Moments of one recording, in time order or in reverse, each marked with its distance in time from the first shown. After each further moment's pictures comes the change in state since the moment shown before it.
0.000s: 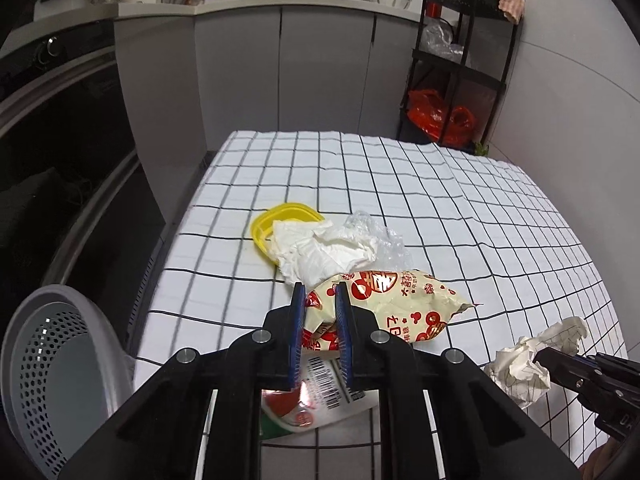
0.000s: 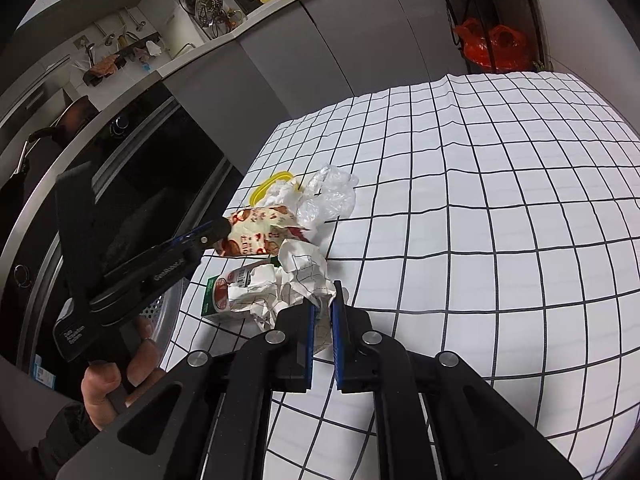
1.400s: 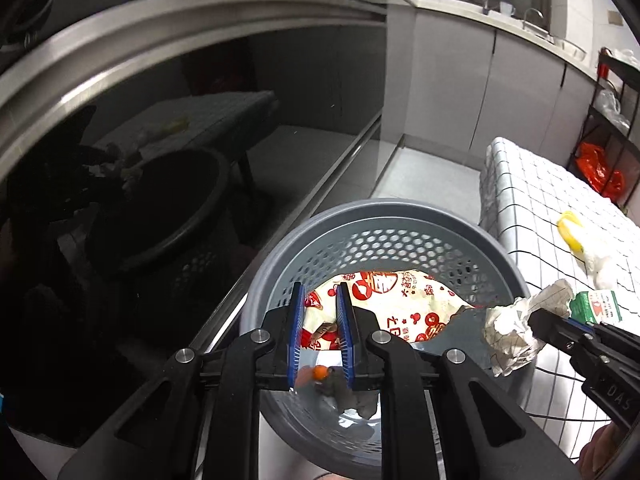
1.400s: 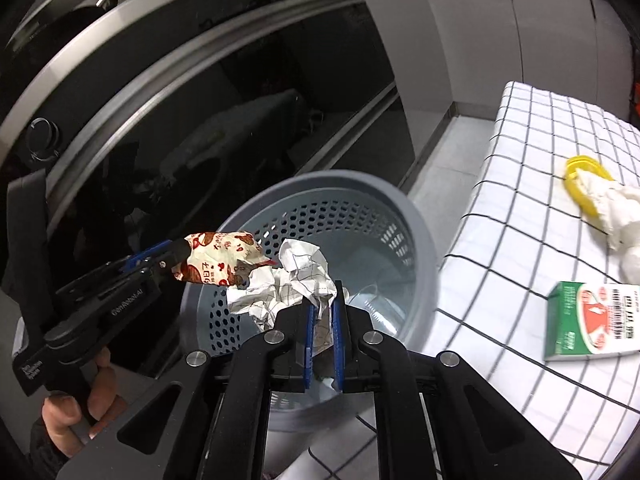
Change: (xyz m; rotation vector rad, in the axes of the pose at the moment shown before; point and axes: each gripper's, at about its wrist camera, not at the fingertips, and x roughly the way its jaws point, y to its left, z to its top) left arm -0.125 0.285 -0.092 -0.325 0.055 0.438; right arm 0.151 0.282 -0.050 -0.359 0.210 0.210
